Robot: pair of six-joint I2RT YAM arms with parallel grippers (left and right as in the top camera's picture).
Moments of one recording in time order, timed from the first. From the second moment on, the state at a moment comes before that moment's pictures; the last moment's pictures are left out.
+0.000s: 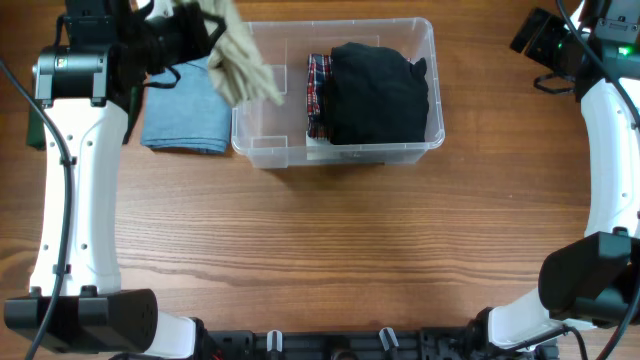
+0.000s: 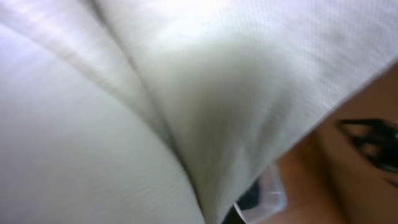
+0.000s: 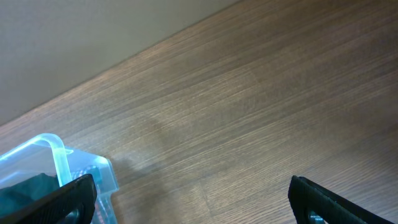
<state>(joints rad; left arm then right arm) 0.00 1.65 1.83 -0.83 0.61 -0.30 -0.19 1.75 1.70 -0.77 0.05 0.28</state>
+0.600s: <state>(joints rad) 0.00 1.70 1.83 -0.71 1.23 -0.27 -0.19 1.75 1.70 -0.77 0.05 0.28</state>
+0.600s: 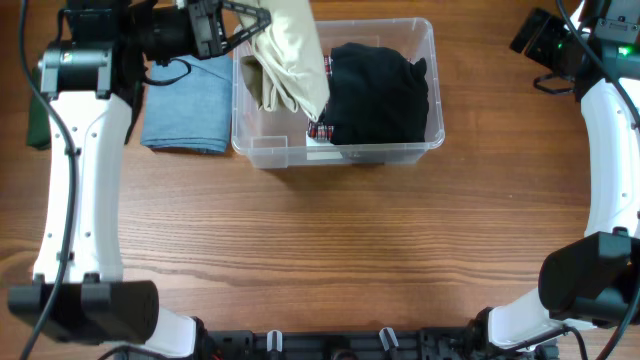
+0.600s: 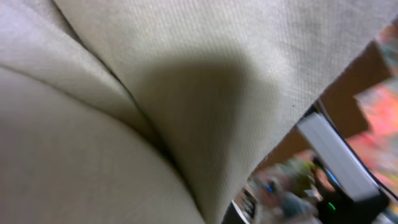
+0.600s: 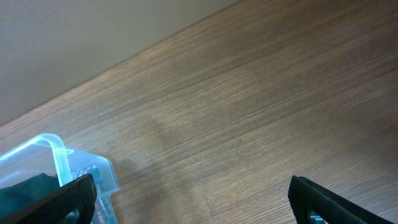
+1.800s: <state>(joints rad) 0.00 2.15 1.84 -0.71 1.35 -0.08 -0.19 1.75 1.70 -0.77 0.05 0.28</state>
